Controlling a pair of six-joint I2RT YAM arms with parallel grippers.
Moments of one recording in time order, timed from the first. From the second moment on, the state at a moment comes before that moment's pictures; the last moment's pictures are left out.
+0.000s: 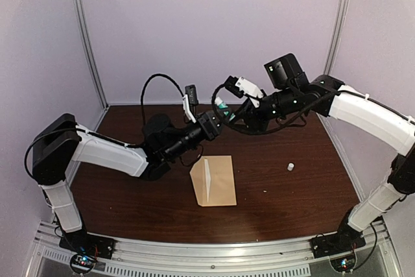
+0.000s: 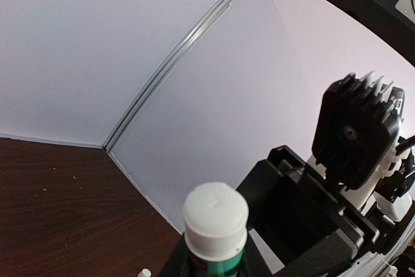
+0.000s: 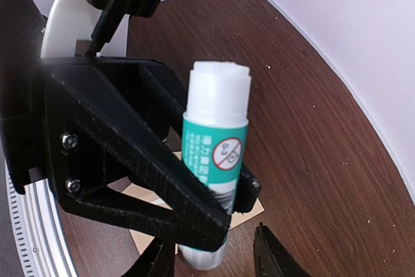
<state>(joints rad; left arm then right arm) -0.98 1.82 0.99 1.14 0.04 -0.74 0.77 1.51 1.51 -0.66 -0.25 -0.27</state>
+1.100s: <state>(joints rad) -0.99 1.83 0.97 1.23 0.14 -0.72 0.53 1.56 1.13 0.15 -1.25 0.60</state>
